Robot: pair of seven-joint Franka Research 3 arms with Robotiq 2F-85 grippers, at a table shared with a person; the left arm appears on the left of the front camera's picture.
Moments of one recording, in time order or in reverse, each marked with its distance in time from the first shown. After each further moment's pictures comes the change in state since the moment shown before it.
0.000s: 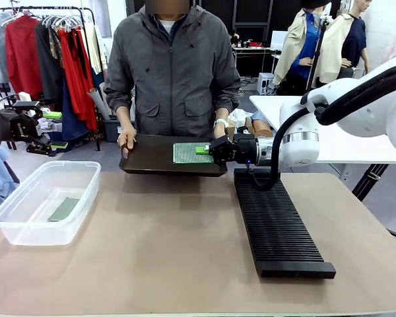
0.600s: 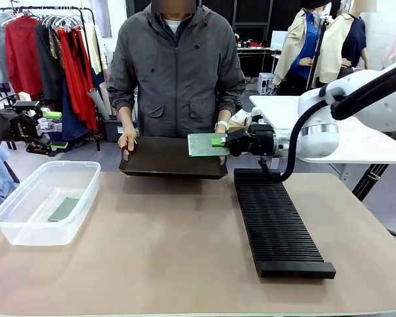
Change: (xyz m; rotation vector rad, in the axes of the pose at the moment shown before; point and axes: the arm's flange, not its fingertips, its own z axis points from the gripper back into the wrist) left arm 0.000 0.000 0.000 0.000 0.000 0.000; right arm 0.016 0.026 0.055 0.035 0.032 0.177
